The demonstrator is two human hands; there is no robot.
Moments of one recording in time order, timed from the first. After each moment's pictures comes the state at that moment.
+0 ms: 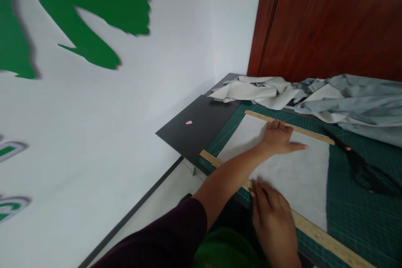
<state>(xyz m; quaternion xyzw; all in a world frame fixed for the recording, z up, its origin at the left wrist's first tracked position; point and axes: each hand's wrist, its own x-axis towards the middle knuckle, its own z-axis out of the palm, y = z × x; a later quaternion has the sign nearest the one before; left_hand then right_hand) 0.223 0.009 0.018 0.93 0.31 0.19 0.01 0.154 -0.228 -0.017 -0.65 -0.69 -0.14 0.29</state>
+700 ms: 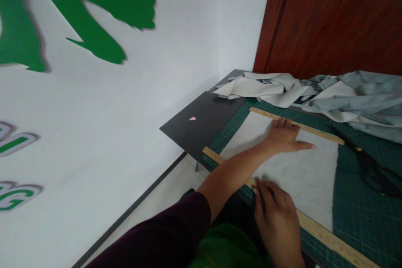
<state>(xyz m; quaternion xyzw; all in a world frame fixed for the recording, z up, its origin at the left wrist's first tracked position) 0.222 0.010 0.017 0.94 0.29 0.18 0.02 0.154 -0.229 -0.016 -0.66 -0.67 -0.13 0.32</state>
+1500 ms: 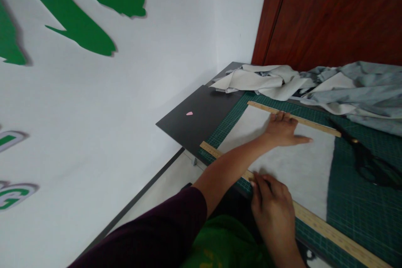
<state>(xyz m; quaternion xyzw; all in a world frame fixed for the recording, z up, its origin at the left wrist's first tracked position) 0.222 0.008 0.015 0.94 0.29 0.19 0.01 0.153 -0.226 -0.007 -0.66 -0.67 -0.13 0.32</state>
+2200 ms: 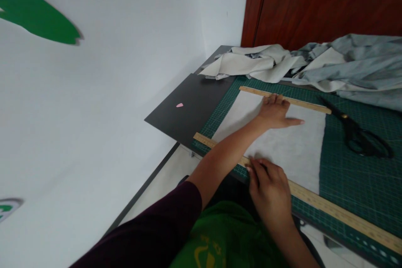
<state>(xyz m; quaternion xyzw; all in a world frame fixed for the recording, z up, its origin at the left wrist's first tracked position) 0.224 0.011 0.020 0.95 0.28 0.15 0.03 0.153 -0.228 -0.001 -0.68 -0.65 -0.10 0.32</state>
